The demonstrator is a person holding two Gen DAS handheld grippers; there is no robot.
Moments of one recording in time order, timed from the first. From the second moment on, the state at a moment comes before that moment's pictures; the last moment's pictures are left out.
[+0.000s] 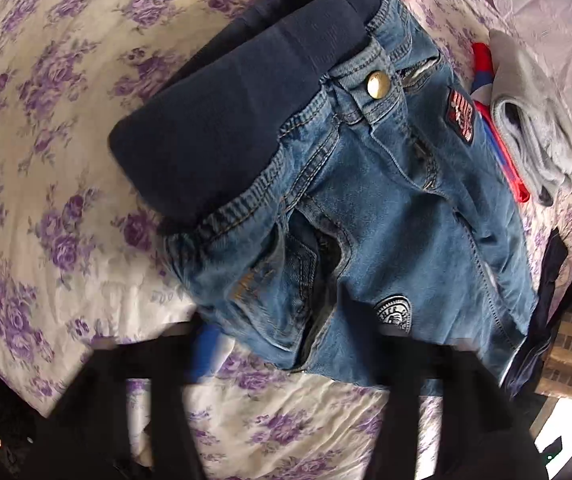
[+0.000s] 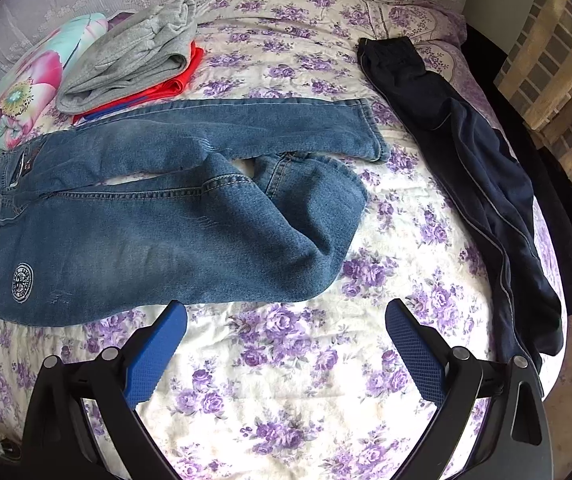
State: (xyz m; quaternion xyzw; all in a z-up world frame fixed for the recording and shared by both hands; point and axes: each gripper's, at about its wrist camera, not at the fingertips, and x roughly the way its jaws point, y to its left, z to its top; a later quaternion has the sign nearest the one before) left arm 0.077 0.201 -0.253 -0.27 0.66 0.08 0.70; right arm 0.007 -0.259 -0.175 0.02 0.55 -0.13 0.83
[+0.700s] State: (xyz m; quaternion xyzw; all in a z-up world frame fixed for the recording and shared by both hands) left arm 0.078 0.232 -0.231 -0.25 0.64 0.11 0.72; right arm 0.079 -0.393 -0.273 0.31 0.53 -0.13 0.78
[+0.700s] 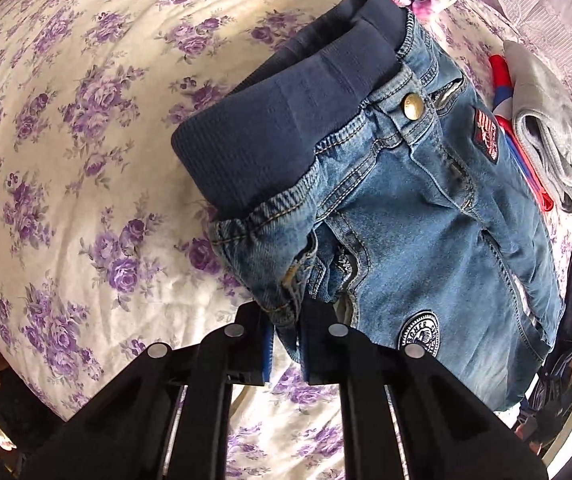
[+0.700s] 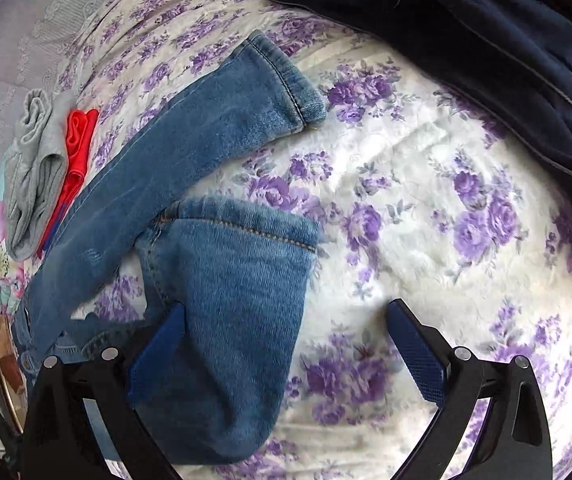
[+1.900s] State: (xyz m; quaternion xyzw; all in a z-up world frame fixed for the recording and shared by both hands) left arm 0.010 0.269 -0.116 -0.12 0.59 0.13 0.79; right arm 0.024 -0.345 -0.164 0.07 0.51 -0.19 0.84
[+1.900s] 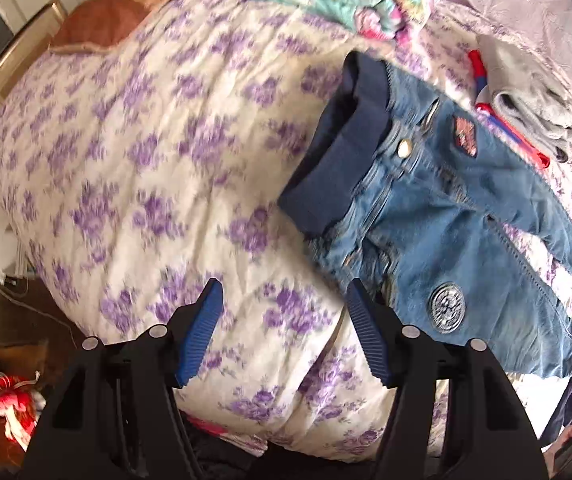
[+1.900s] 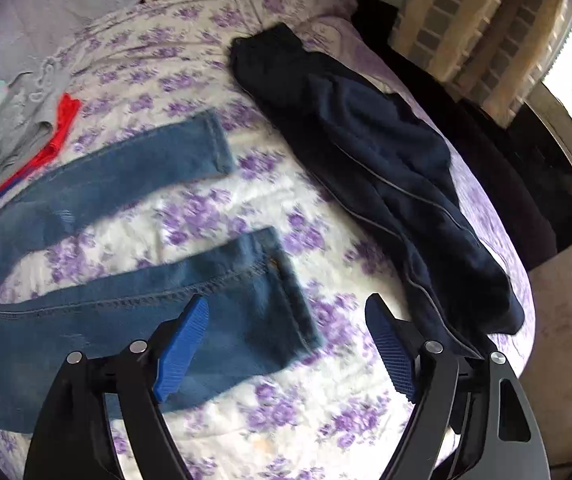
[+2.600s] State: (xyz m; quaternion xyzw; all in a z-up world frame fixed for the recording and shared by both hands) left arm 0.314 0.196 -0.219 0.08 0.70 -0.19 0.68; right arm 0.207 -0.132 -0.172 -0.10 0.53 0.26 0.80
